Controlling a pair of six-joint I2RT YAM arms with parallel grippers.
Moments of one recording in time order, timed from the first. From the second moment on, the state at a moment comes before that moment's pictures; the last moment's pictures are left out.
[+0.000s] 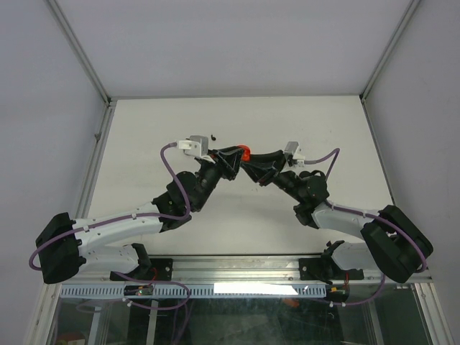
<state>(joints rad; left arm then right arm) -1.07 1.17 0.72 0.66 -0.54 -0.40 0.69 1.28 0.40 1.35 -0.34 0.31</state>
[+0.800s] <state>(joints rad) -1.07 1.01 0.76 0.30 -0.60 -0.52 0.68 1.28 0.40 1.38 -0.33 0.29</state>
